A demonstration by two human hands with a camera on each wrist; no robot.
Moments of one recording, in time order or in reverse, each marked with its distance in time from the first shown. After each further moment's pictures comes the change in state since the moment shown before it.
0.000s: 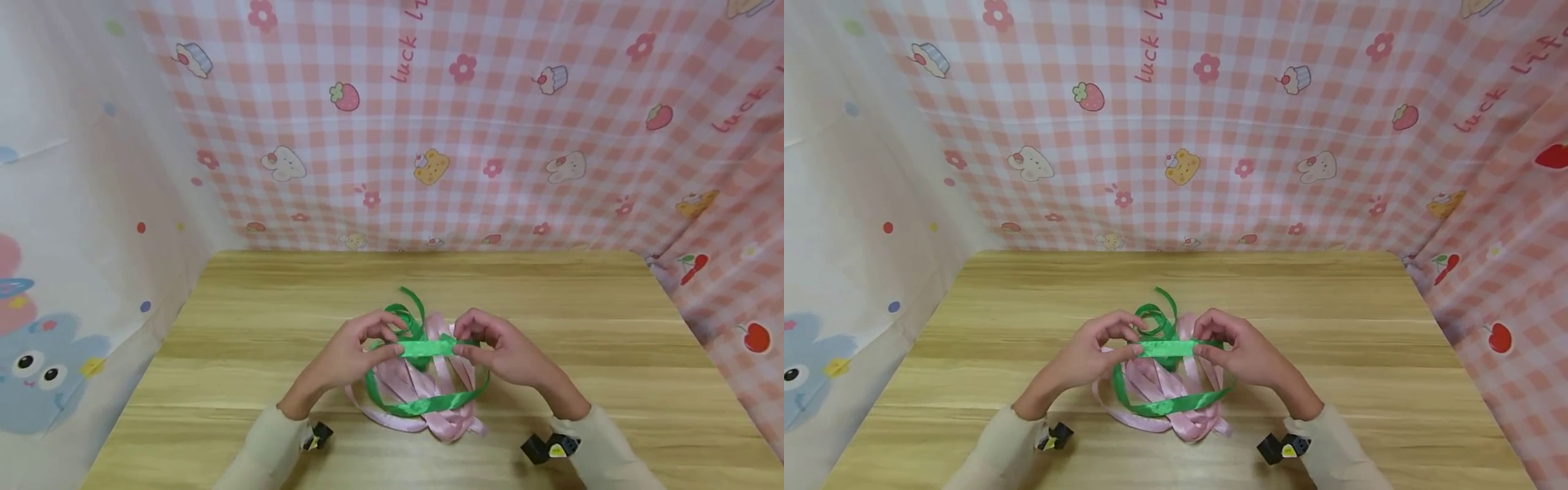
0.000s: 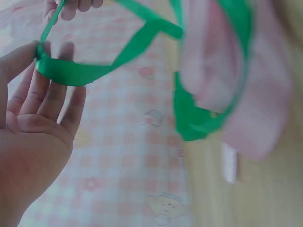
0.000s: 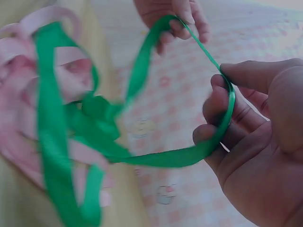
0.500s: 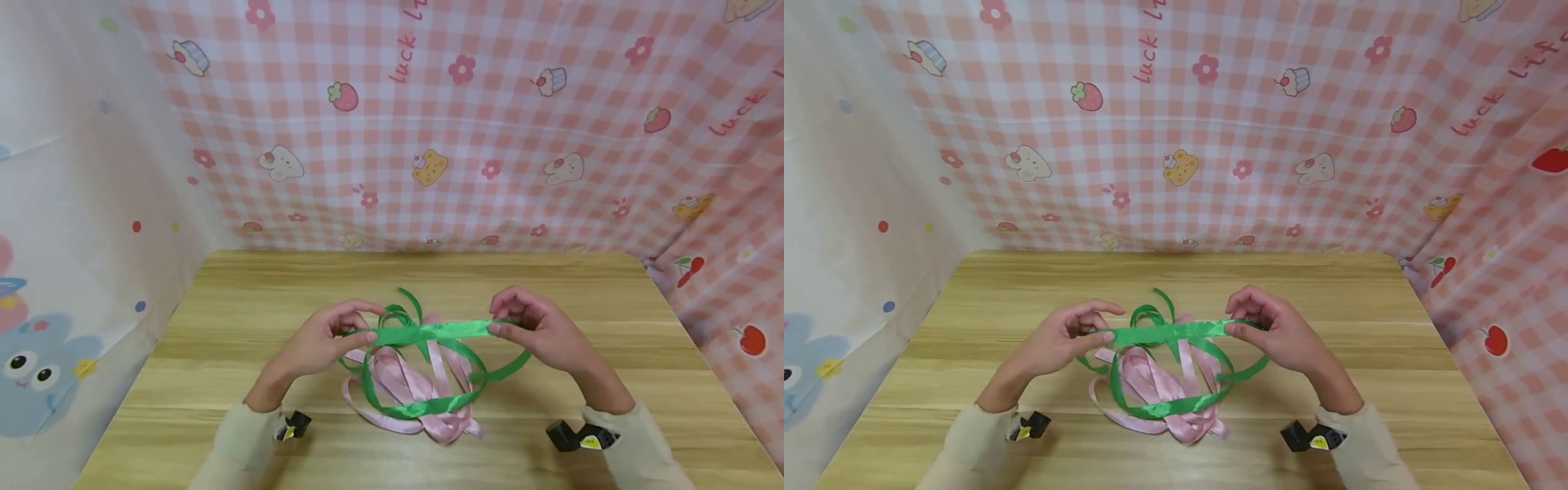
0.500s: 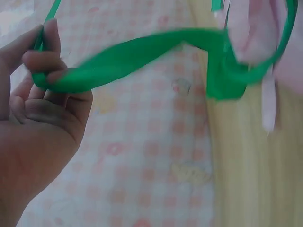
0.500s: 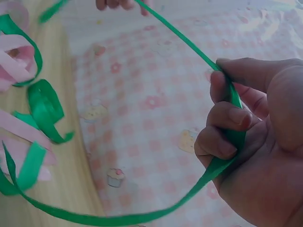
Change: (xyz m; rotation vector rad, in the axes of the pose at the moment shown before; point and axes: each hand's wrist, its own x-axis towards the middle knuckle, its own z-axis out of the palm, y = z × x) left_hand -0.007 0.013 -0.039 -0.019 -0.006 -0.008; right_hand -0.012 -0.028 -0.047 -0.002 0.104 -0.048
